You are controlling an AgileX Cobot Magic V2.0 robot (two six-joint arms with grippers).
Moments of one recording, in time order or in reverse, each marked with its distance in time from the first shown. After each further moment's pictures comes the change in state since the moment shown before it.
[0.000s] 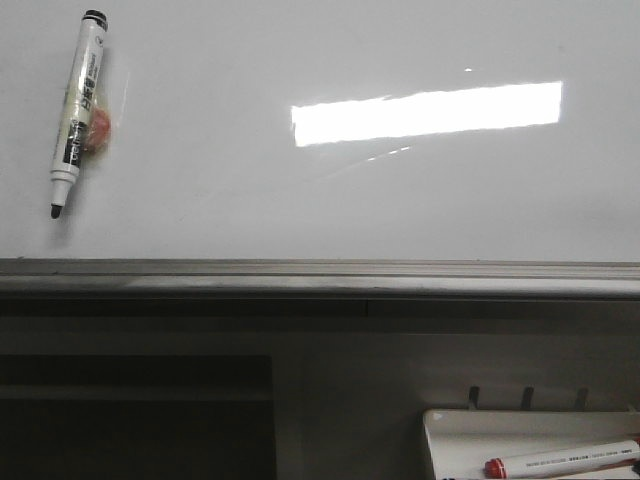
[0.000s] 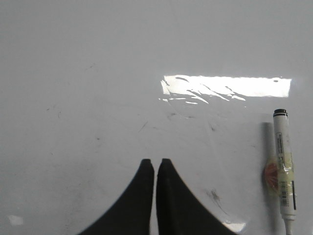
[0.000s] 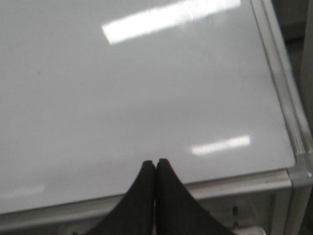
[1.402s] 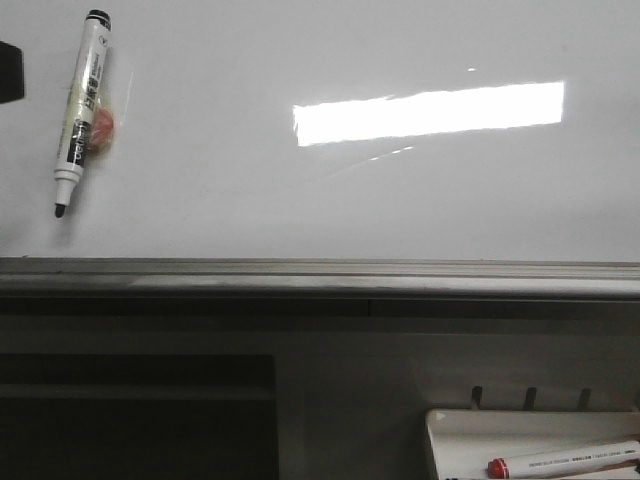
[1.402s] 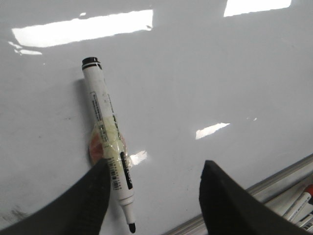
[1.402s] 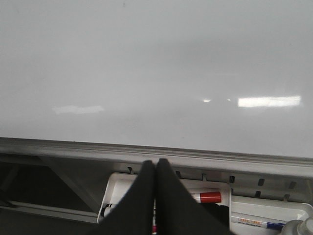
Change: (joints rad) left arm -0.575 0.704 -0.066 0.056 -0.475 0.000; right arm 0.182 0.146 -0.126 0.115 0.168 -0.142
